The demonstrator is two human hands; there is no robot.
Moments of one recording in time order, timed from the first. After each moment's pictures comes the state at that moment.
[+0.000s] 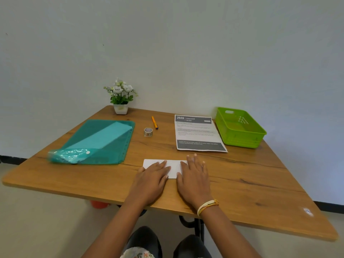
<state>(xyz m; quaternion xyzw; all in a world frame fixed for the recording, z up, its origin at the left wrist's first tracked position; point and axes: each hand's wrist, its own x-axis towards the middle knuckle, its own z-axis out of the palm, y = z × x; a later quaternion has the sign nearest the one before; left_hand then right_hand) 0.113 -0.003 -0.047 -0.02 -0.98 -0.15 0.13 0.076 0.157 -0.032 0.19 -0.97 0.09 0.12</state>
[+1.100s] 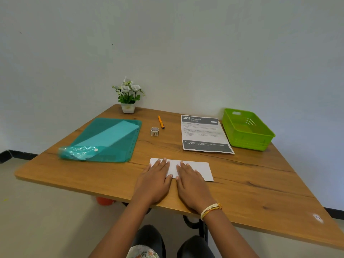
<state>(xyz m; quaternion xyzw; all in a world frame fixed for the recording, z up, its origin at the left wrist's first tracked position) 0.112 -0.004 -0.048 0.02 -0.99 -0.11 0.09 0.084 0.150 -0.033 0.27 -0.95 0.14 0.01</state>
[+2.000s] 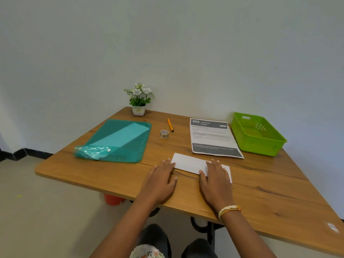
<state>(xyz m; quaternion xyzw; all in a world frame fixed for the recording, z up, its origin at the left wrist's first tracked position) 0.124 -0.015 -0.043 0.04 -0.97 -0.22 0.13 0.069 0.172 -0.034 0.14 -0.96 0.20 0.14</state>
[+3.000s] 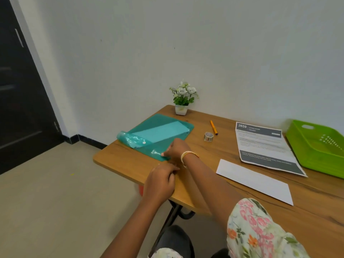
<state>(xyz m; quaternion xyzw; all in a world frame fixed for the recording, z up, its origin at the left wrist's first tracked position) 0.177 -0.123 -0.050 0.12 -0.90 -0.27 0.32 0.034 -0.106 0.011 0.29 -0.91 0.25 -0.15</state>
